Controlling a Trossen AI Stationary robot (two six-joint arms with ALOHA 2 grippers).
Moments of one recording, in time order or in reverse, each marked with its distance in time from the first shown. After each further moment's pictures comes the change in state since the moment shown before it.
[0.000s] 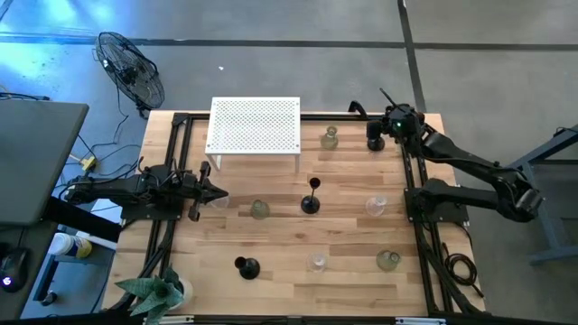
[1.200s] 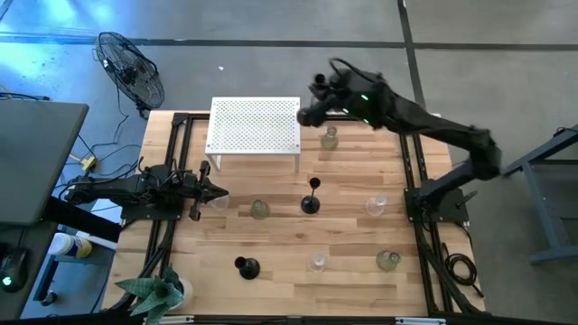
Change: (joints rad) left arm 0.000 0.000 0.000 -0.006 -0.022 0.019; right arm 0.402 0.560 0.955 -0.037 -0.179 -0.229
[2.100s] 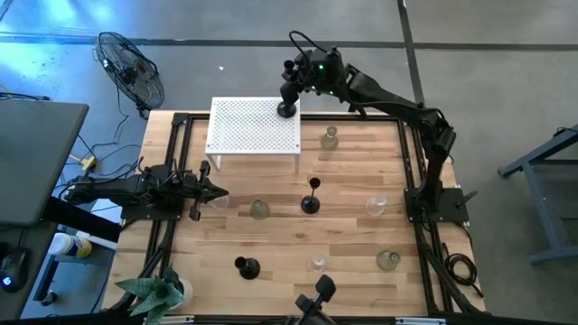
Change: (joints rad) left arm 0.000 0.000 0.000 0.000 -0.001 0.000; right arm -0.181 0.397 0.322 -0.028 -0.264 0.004
